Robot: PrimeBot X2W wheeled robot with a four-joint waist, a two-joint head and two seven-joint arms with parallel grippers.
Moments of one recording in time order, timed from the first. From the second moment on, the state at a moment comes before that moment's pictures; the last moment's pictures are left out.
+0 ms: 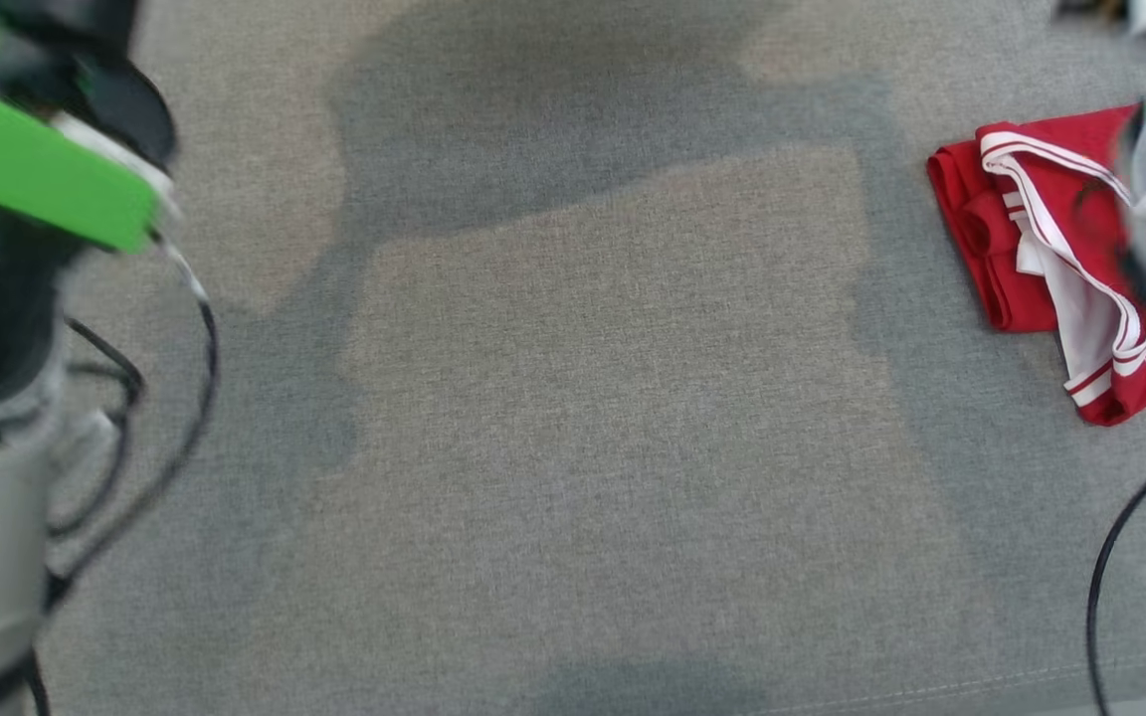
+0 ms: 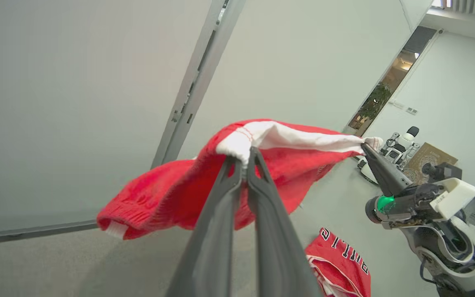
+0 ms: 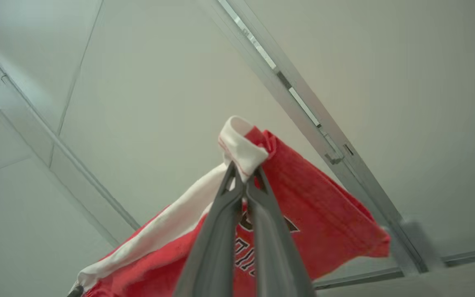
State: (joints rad) left arm -0.78 0.32 -0.24 -0.24 -1.08 0.01 0.29; right arm -0.87 -0.36 0.38 -0.02 1.20 -0.11 -0.14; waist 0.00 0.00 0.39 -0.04
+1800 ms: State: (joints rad) left arm -0.03 0.26 -0.49 0.28 -1.05 -0.13 -0.15; right arm -0.10 -0.42 0.52 0.27 1.03 -0.03 -0.24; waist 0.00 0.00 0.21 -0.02
